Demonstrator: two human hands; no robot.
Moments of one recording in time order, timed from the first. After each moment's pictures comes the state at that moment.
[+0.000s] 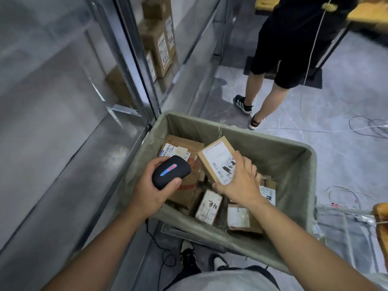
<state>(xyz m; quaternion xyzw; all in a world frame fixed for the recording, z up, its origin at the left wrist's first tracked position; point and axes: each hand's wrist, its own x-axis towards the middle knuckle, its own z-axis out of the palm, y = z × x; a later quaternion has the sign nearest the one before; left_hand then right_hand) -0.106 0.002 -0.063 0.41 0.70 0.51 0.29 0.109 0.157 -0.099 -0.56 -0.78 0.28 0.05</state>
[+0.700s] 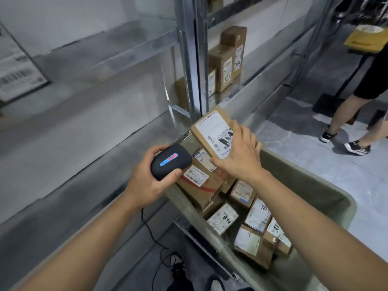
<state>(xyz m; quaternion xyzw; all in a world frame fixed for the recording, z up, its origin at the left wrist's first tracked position) -0.051 -0.063 0.022 0.35 0.79 0.50 0.10 0.054 0.186 0.005 -0.28 -0.92 0.23 0.16</state>
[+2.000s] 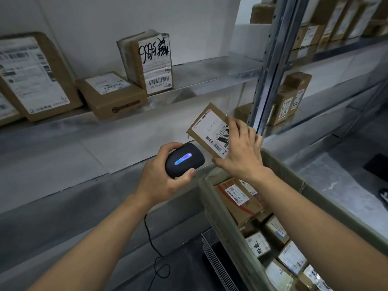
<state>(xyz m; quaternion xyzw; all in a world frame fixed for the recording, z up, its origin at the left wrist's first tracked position) -0.044 -0.198 0.078 0.27 0.83 0.48 -0.08 -0.023 0.041 0.086 -0.11 -0.96 0.10 0.24</state>
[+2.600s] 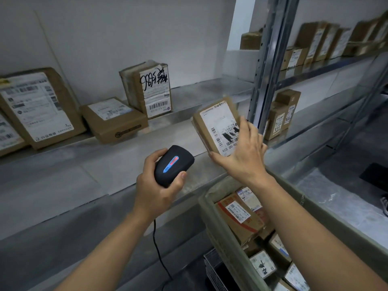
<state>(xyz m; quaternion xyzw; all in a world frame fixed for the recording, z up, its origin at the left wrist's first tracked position) -0.046 -0.198 0.099 0.22 0.77 0.58 -0.15 -0.024 0.039 0.130 -0.14 -0.91 0.24 0.31</state>
